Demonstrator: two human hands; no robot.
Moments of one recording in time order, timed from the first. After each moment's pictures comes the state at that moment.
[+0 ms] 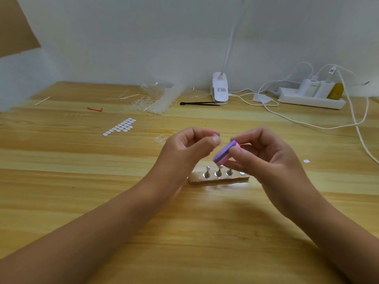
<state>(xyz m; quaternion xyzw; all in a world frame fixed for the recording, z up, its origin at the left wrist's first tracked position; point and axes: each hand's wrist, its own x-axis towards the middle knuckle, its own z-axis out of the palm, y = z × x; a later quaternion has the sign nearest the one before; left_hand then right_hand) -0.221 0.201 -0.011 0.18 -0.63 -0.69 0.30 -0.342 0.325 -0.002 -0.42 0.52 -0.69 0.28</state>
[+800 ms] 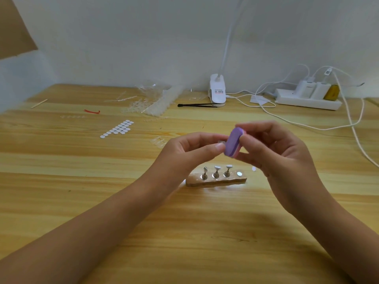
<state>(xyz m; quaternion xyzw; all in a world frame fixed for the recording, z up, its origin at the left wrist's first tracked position) -0.218 0.193 -0.013 0.12 -0.68 -0.68 0.24 -0.352 0.327 0.003 -0.46 0.50 -0.69 0.24</state>
